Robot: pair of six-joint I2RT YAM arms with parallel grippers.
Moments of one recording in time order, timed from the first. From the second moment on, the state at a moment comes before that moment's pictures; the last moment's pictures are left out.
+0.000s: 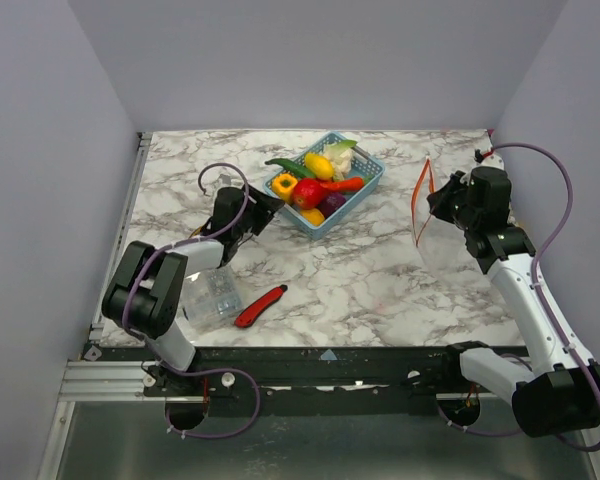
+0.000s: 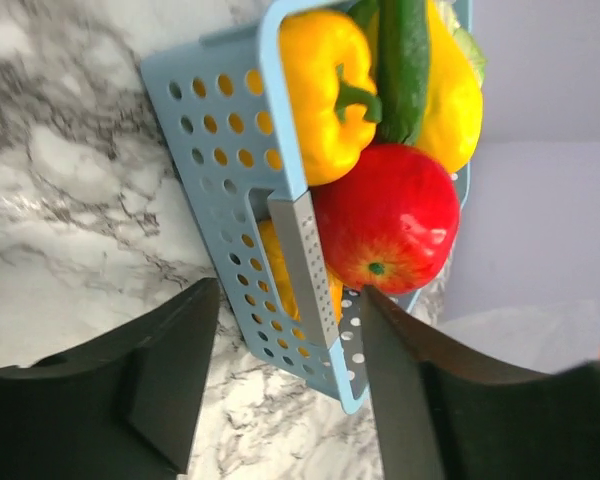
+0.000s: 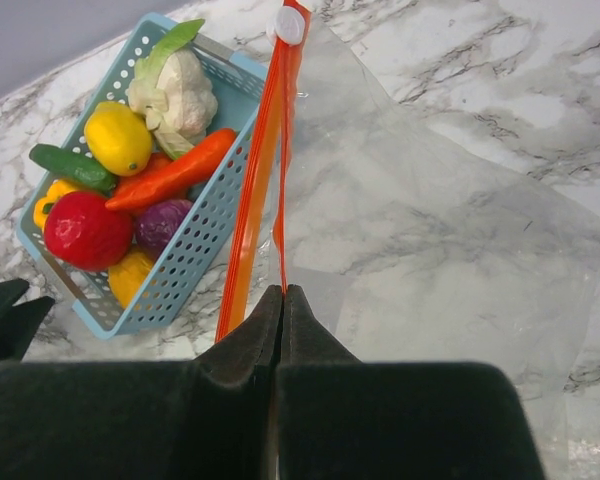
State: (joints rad) left arm -0.33 1.67 0.75 0.49 0.10 -1.19; right arm 0.12 1.06 0.98 -0.36 0.05 0.44
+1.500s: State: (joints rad) left arm -0.27 2.20 2.04 -0.66 0.00 -1.44; right arm 0.12 1.07 0.97 -0.34 0.05 0.44
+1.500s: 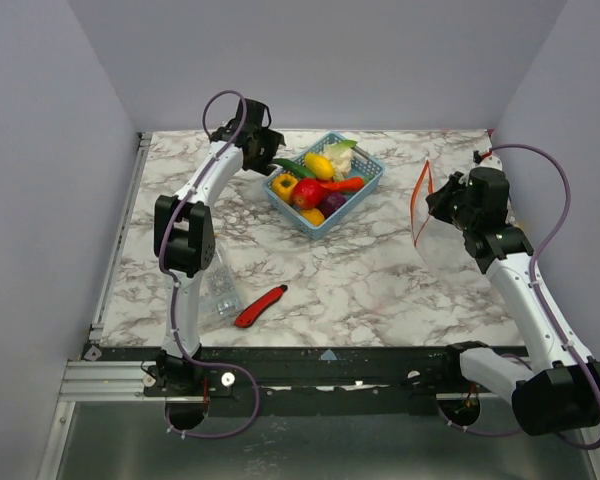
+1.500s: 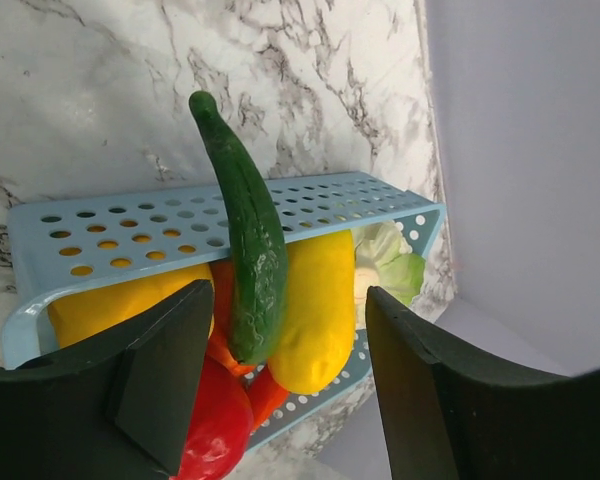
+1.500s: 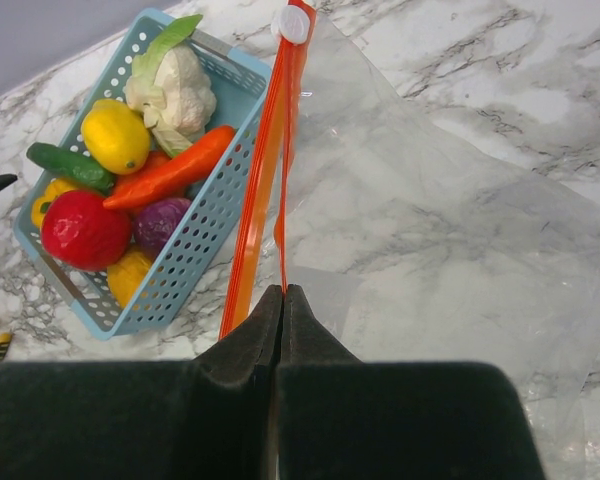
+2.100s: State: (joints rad) left arm -0.35 2.34 2.17 -0.69 -0.01 -1.47; right arm 0.12 1.07 0.96 -0.34 0.05 0.45
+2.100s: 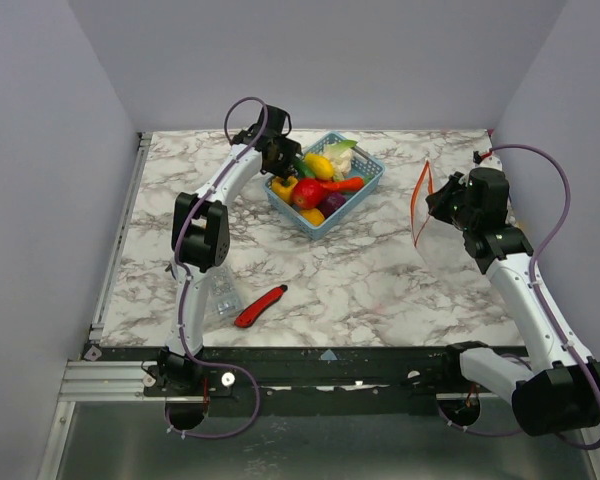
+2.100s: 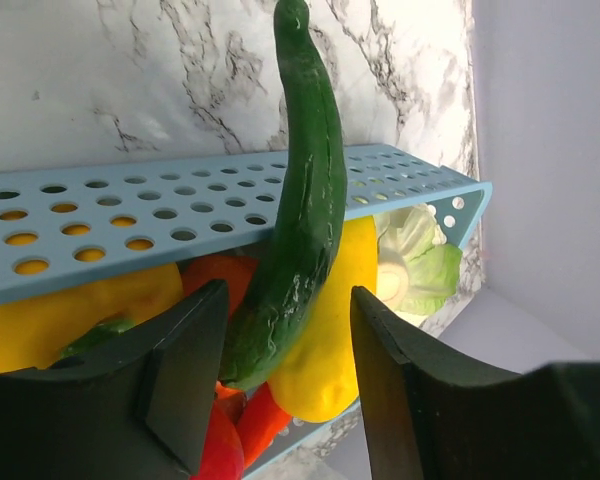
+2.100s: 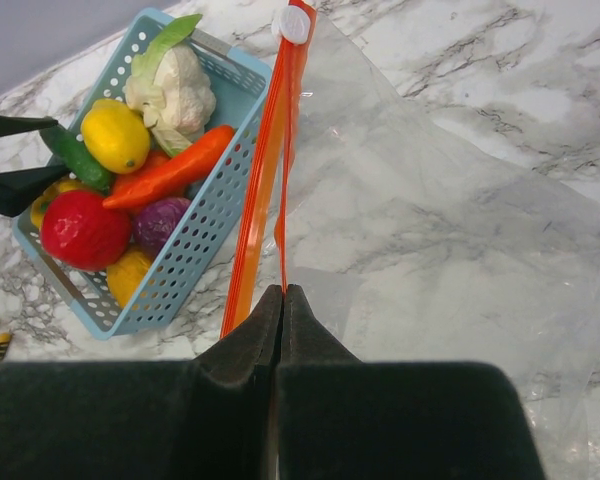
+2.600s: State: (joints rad) left arm -0.35 2.34 2.17 -0.69 -0.05 -1.46; right arm 0.12 1.06 0.96 -0.34 0.05 0.45
